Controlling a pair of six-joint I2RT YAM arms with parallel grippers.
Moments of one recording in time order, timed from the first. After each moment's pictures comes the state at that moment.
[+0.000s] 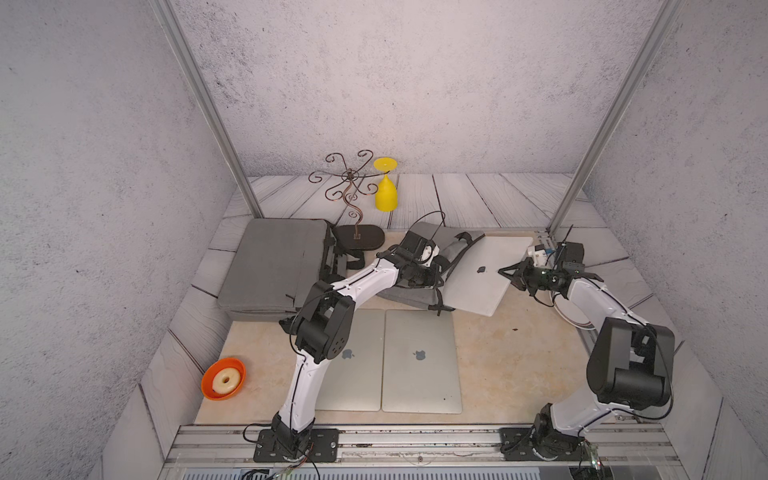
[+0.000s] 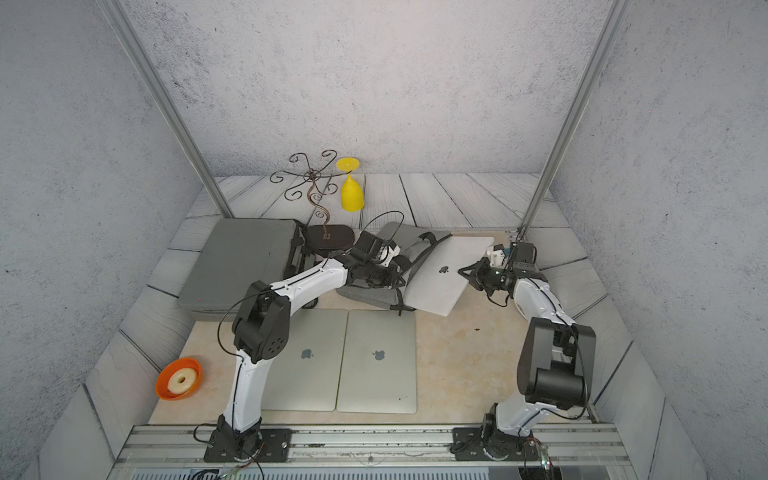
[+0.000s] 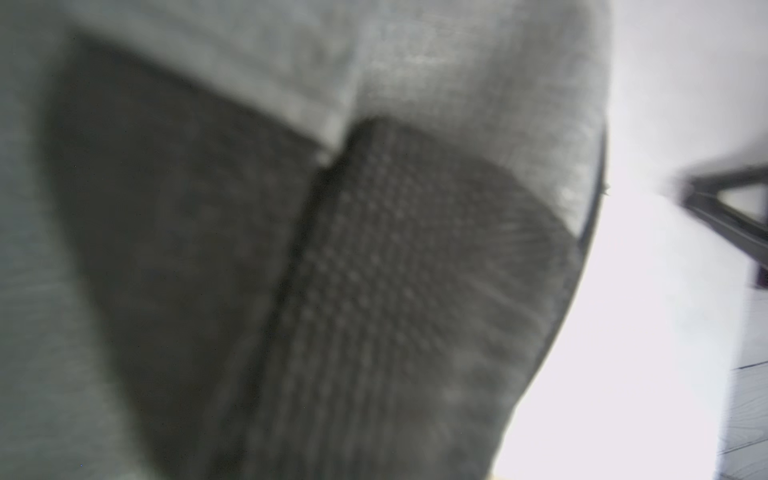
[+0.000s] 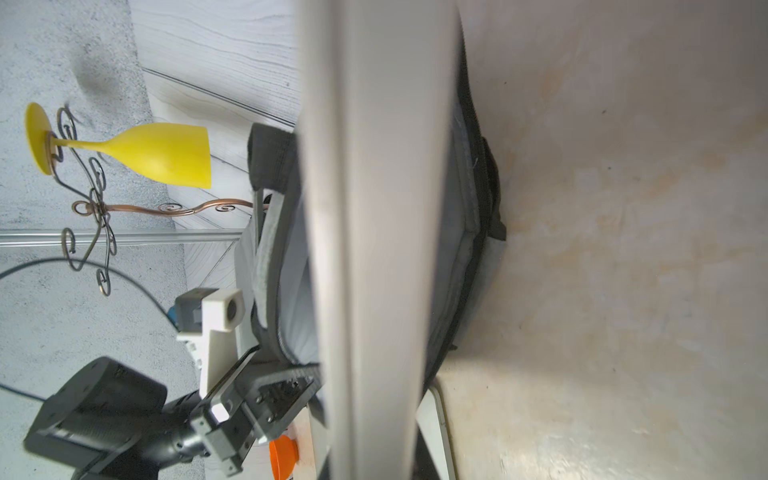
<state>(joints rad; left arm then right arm) -0.65 2.19 1.80 -0.46 0.47 -0.48 -0.19 1.56 1.11 -0.42 -0.83 0.59</state>
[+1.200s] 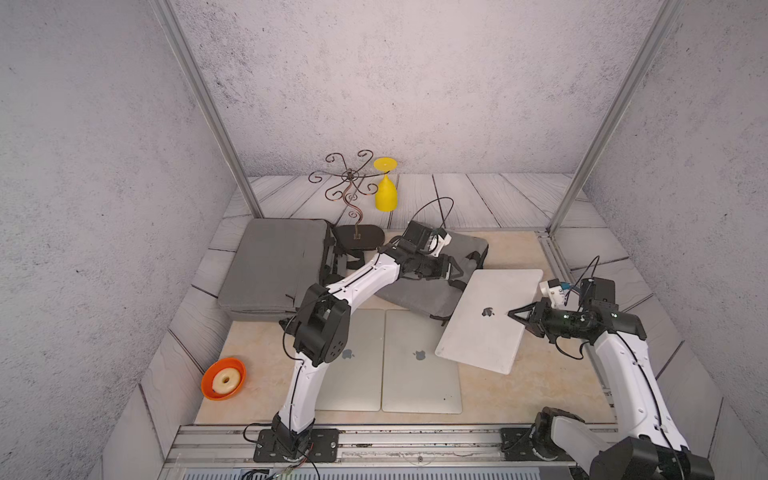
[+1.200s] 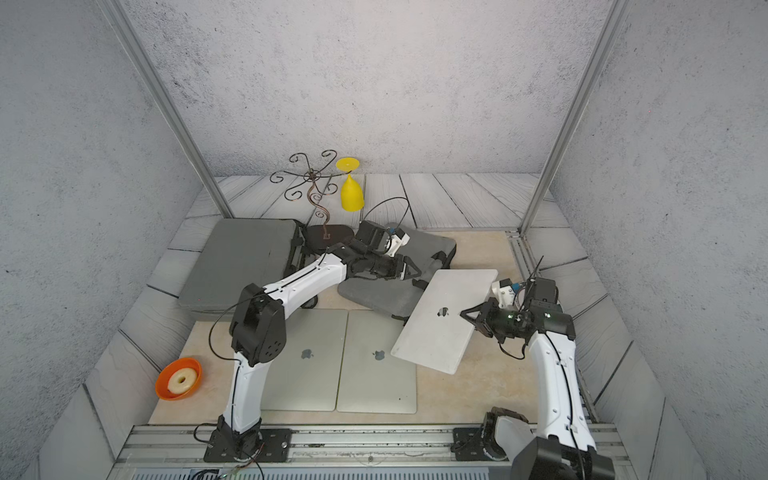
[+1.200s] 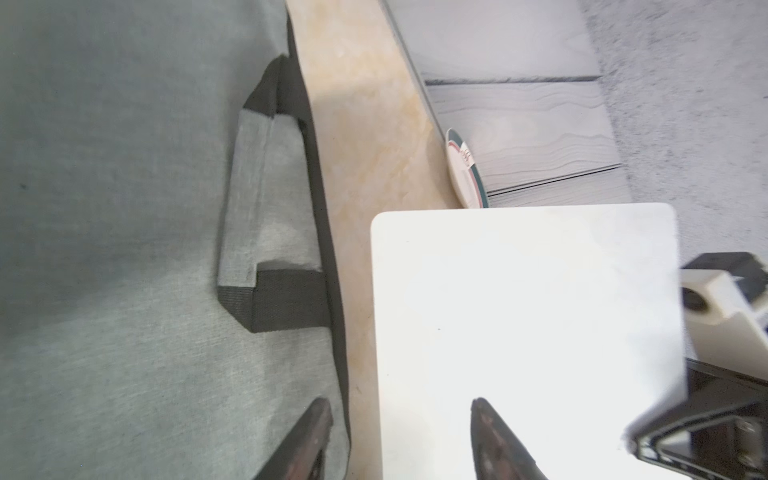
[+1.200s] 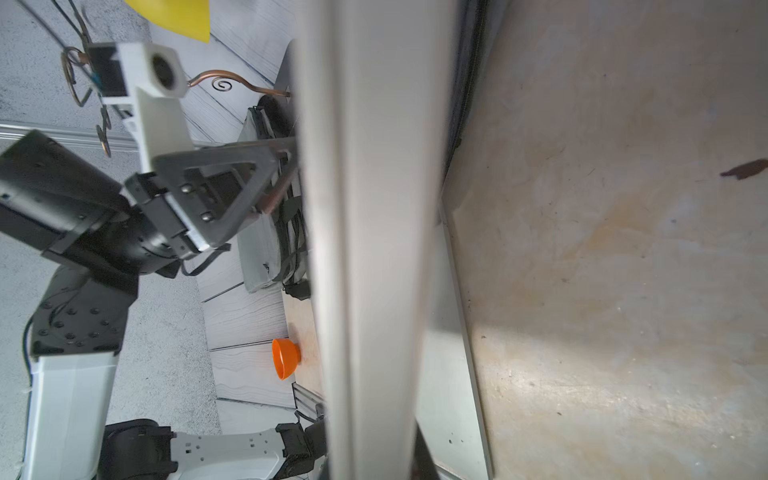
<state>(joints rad) -0.67 2.10 1.86 -0.44 0.63 -0.47 -0.26 1.02 0.92 -0.99 -0.89 0.39</state>
